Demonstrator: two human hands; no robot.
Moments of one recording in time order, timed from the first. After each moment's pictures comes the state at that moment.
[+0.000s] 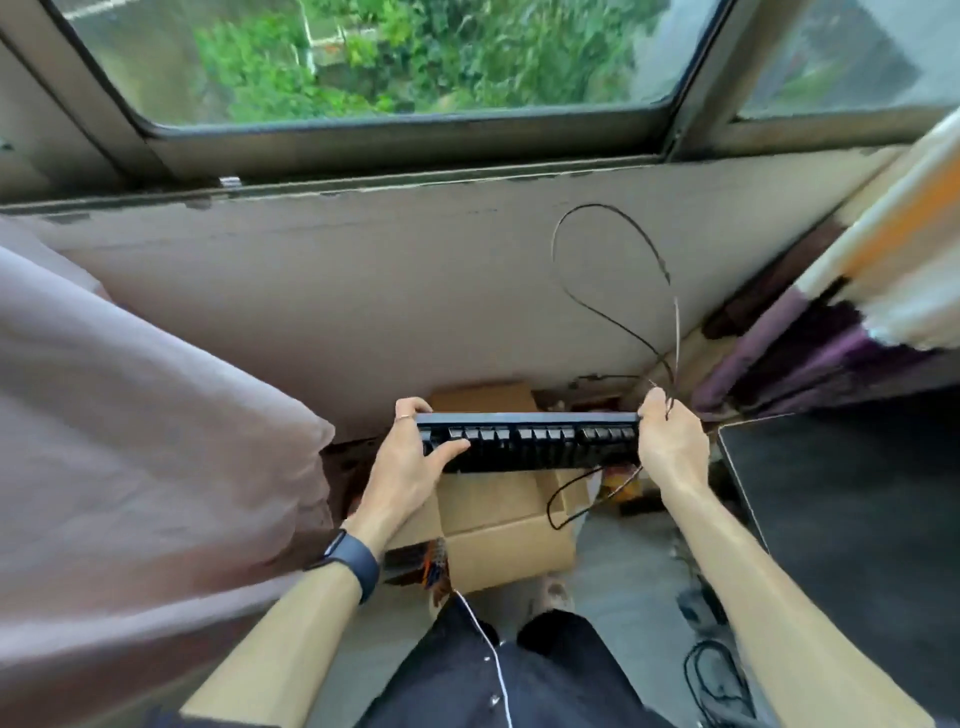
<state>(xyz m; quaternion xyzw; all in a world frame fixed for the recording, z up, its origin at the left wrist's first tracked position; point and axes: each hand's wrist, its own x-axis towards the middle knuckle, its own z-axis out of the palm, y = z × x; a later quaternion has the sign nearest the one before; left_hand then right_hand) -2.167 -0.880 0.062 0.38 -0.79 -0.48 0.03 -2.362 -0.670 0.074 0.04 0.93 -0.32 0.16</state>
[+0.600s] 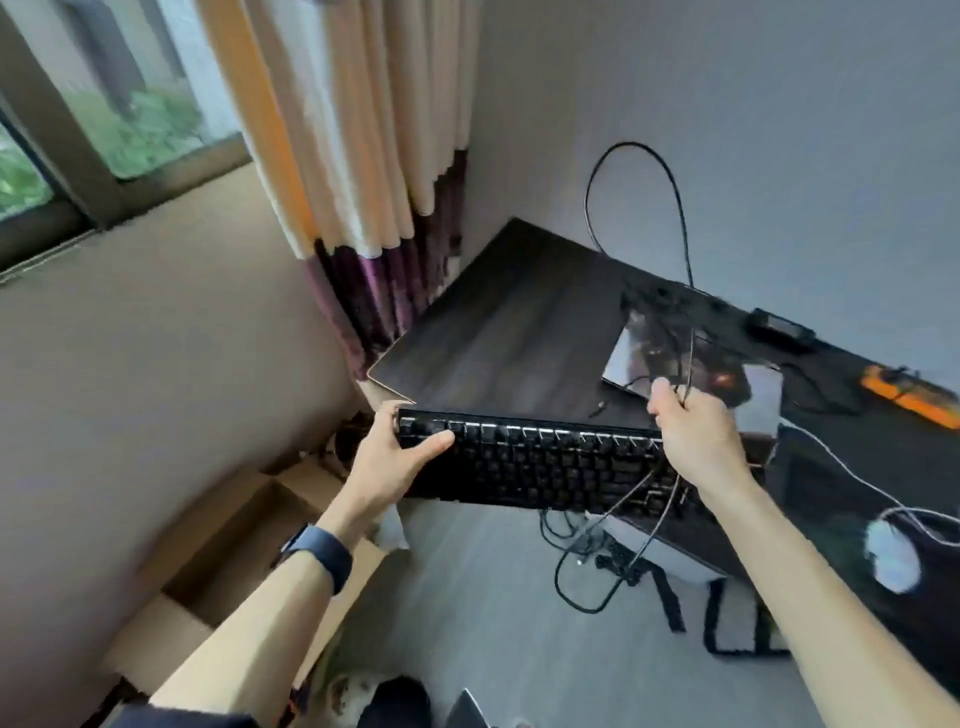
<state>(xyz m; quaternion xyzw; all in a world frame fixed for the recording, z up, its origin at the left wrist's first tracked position) -2.241 -0.565 0.120 0.00 -0.81 -0.58 -0.13 -2.171 -0.259 0.215 0.31 0.87 -0.39 -0.06</state>
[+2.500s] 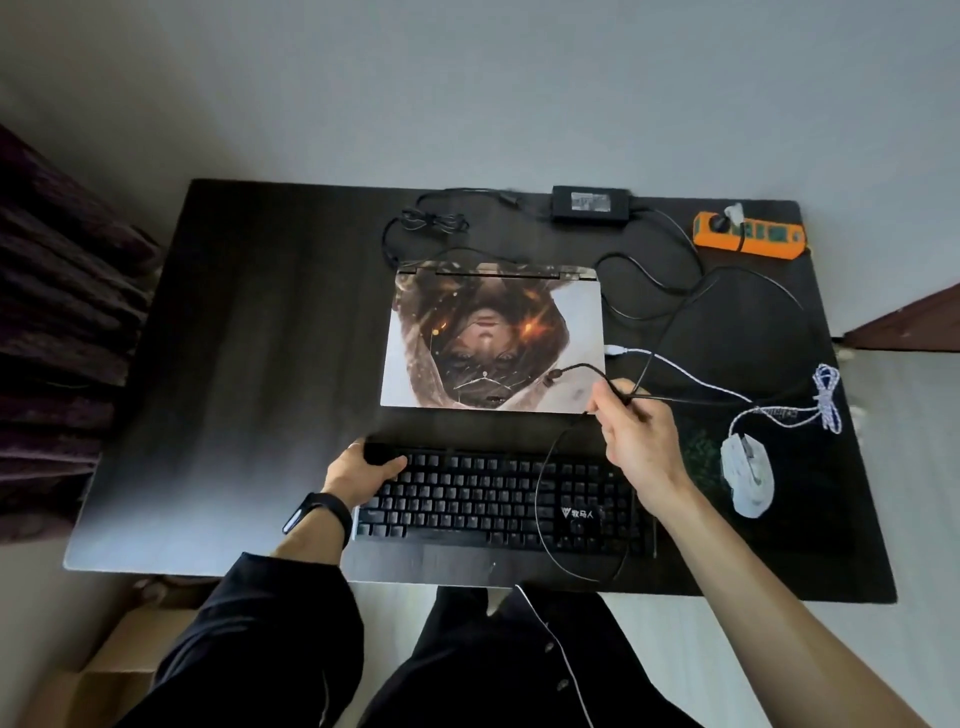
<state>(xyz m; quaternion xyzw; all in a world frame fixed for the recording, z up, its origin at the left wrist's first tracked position) -2.398 -0.176 -0.048 -0.03 -0.89 -0.22 -0.41 -2.186 0.083 0.099 0.45 0.62 -0.63 -0.15</state>
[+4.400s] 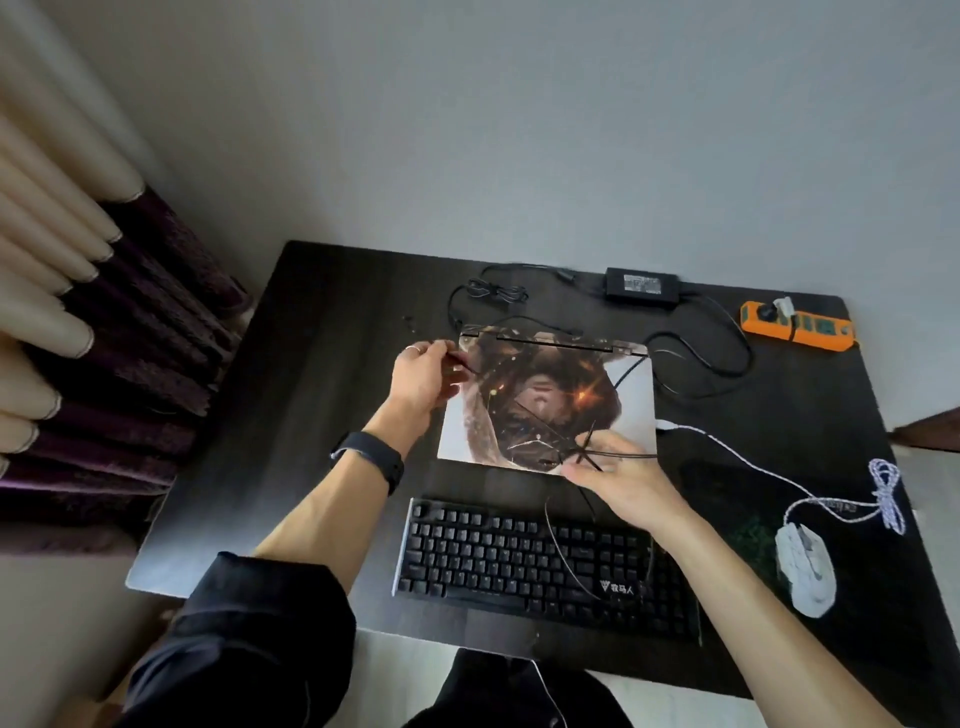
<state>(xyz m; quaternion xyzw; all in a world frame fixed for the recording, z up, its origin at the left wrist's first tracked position) -2.470 -0.072 0.116 0.08 -0.68 -0.64 -0.34 -2.241 0.061 0.105 0.39 0.72 -0.58 0.04</state>
